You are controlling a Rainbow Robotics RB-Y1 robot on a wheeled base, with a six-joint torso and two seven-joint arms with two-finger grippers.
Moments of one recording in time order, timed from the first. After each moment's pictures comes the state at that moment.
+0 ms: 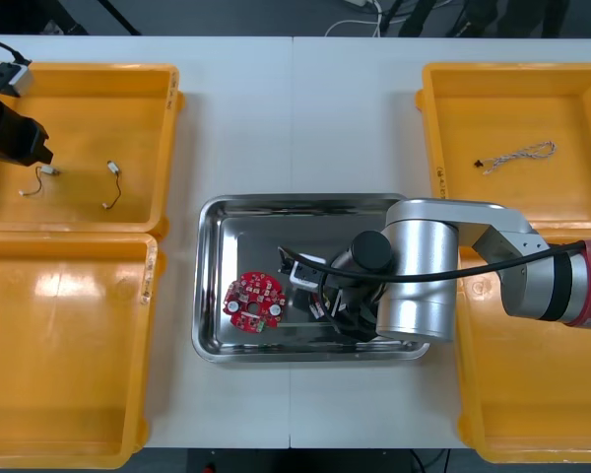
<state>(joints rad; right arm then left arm) -0.94 -0.74 1.23 -1.91 -0.70 1.29 1.40 -0.87 0.83 -0.11 -0.96 0.78 1.33 -1.85</state>
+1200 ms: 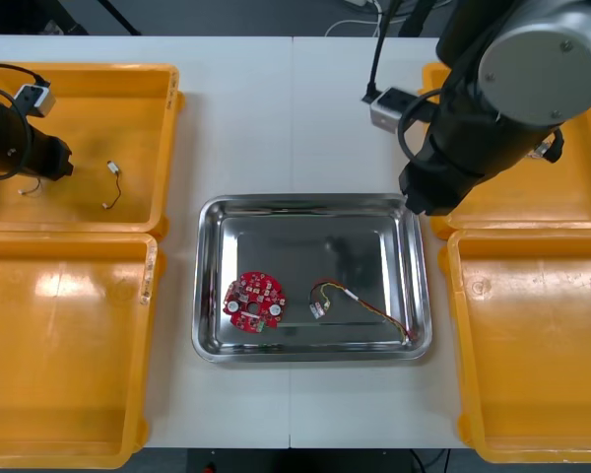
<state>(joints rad) -0.94 -0.72 0.46 -1.91 -0.95 1.91 1.45 -0.88 0.73 -0.12 -0.81 0.71 1.13 -1.85</state>
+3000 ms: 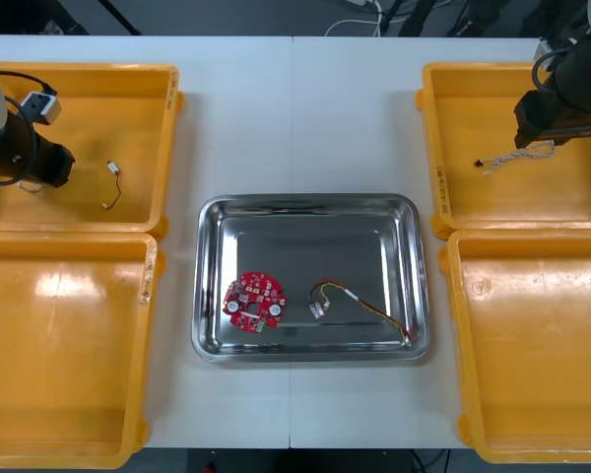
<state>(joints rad) -1.02 -0.67 0.13 -1.06 -0.57 1.65 1.50 -0.88 0.73 -0.16 -0.80 0.71 1.13 -1.86</state>
